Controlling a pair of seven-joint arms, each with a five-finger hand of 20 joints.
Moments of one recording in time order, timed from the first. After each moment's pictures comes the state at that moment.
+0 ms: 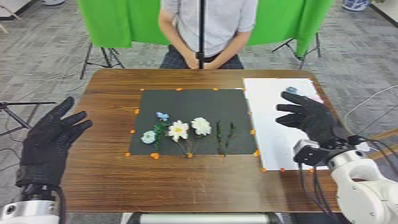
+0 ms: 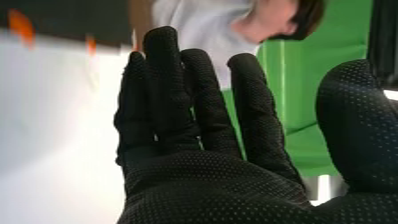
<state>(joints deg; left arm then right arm) 145.2 -48.3 -101.6 -138.0 39.4 29.1 25.1 -114.9 -61.3 98.5 -121.9 -58.5 2.9 11.2</state>
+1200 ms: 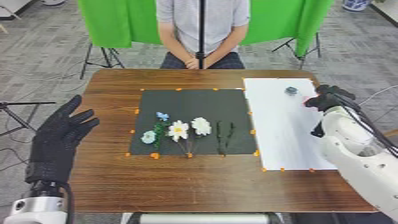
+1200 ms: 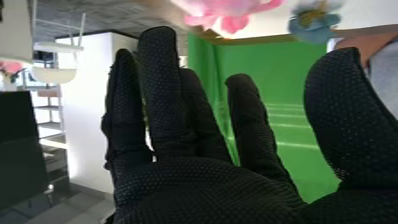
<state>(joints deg) 141.8 -48.2 -98.4 -137.7 39.8 29.3 24.2 -74.6 -39.6 60.6 -94.1 -123.0 -2.4 46.2</state>
